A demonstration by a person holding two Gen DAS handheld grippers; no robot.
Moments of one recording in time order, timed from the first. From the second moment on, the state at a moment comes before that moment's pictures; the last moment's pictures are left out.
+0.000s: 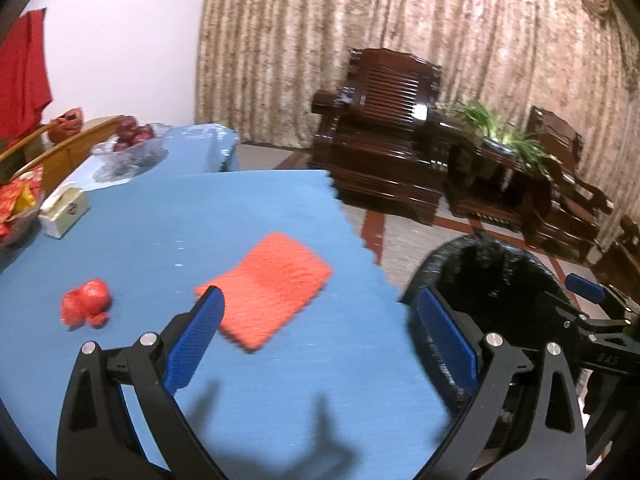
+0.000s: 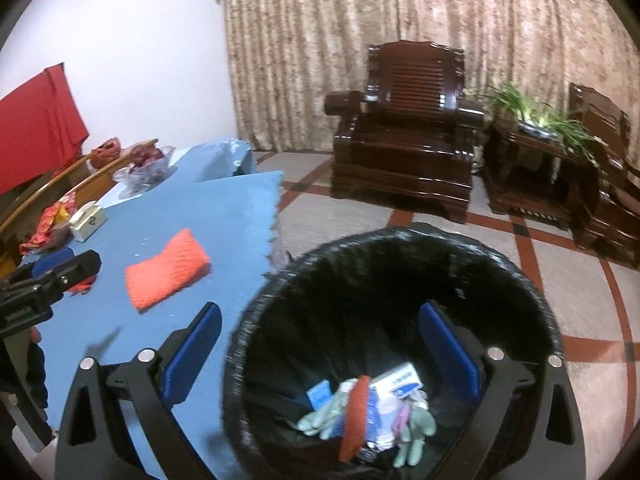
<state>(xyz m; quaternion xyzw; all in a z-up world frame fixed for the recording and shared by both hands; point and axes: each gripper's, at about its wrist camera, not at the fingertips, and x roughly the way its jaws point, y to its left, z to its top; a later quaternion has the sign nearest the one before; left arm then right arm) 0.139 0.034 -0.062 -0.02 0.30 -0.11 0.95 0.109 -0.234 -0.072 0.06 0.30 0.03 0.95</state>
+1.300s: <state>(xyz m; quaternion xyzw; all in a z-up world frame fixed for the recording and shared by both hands) 0.211 0.253 -0.137 -0.05 0.35 0.09 0.93 0.262 -0.053 -0.130 0.00 0.35 0.12 0.93</state>
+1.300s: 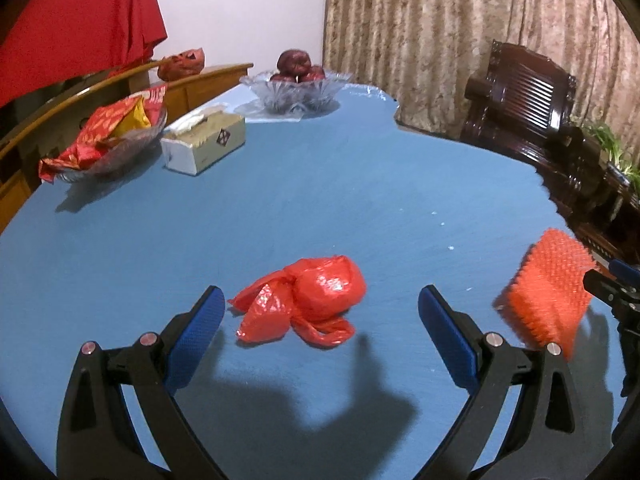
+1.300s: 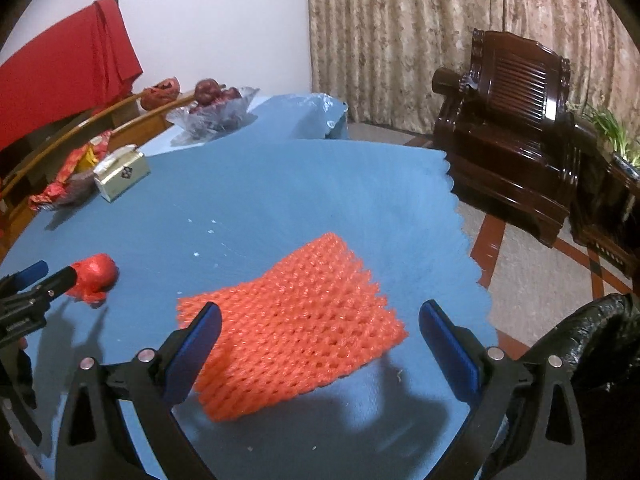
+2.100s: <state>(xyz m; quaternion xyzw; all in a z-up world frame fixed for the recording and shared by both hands) 0.256 0.251 -0.174 -0.05 0.42 0.06 0.90 0.281 -0.046 -0.157 0.00 0.39 0.15 0.91</state>
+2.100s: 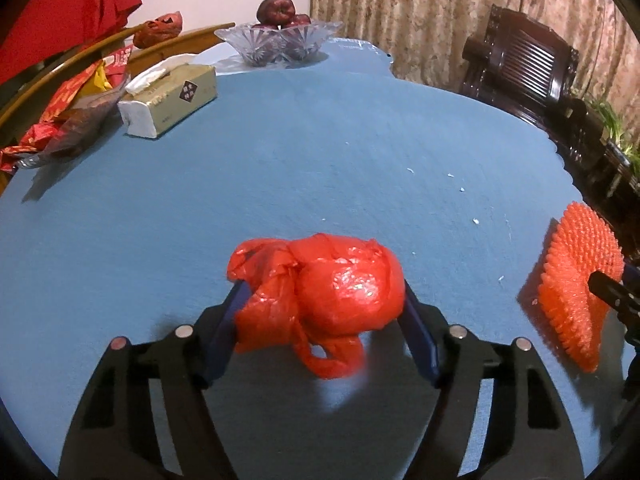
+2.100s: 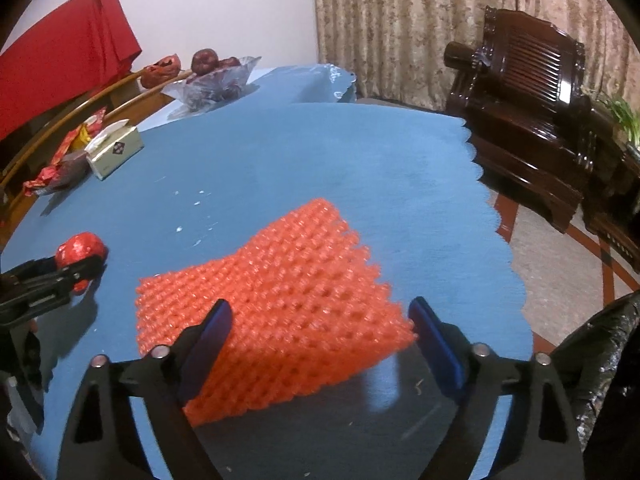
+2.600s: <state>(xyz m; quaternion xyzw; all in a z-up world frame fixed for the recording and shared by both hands) 0.240 0.231 -0.166 -0.05 0.41 0.04 0.91 0.268 -0.042 -0.154 0.00 0.39 0.18 0.90</state>
